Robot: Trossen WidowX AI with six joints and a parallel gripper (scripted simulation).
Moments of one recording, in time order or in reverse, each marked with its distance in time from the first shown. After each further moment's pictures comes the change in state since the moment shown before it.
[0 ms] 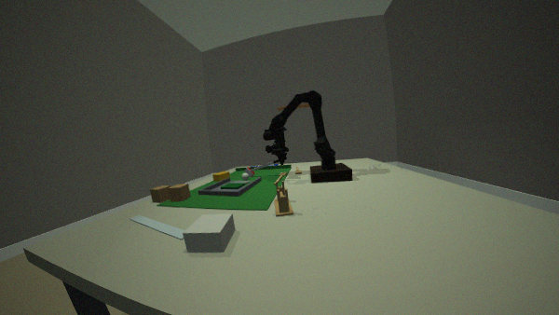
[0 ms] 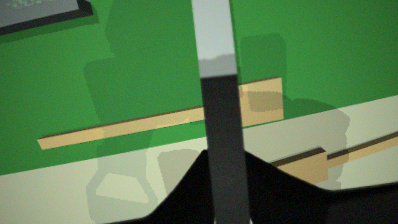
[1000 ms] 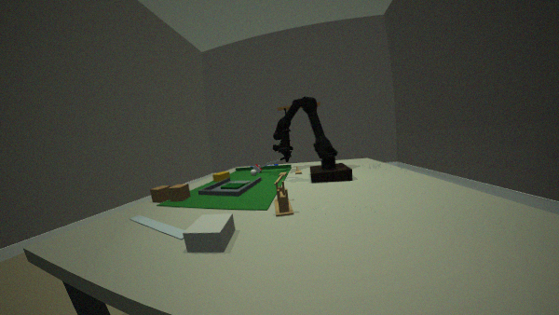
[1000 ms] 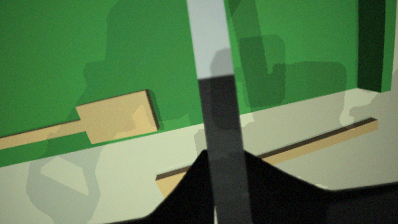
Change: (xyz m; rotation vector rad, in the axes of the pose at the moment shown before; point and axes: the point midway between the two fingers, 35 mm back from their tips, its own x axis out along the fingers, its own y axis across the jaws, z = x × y) arm -0.003 -0.122 -0.007 0.015 -0.003 -0.013
